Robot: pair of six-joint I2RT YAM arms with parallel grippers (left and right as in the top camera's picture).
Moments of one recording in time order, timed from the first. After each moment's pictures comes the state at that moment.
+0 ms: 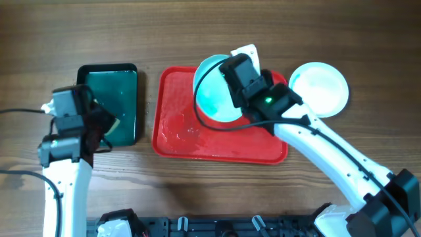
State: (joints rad) left arm 0.18 1.10 0.91 -0.80 -0.11 -0.72; right arm 0.69 1.58 1.31 -0.71 0.58 0.18
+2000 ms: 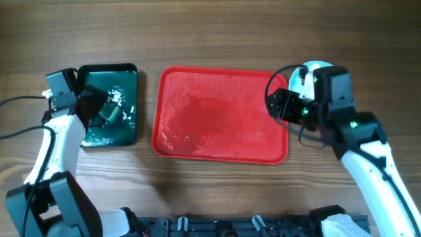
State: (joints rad) left arm 0.31 1.53 0.90 -0.36 0.01 -0.73; right arm 0.25 1.16 1.00 -0.76 -0.19 0.50
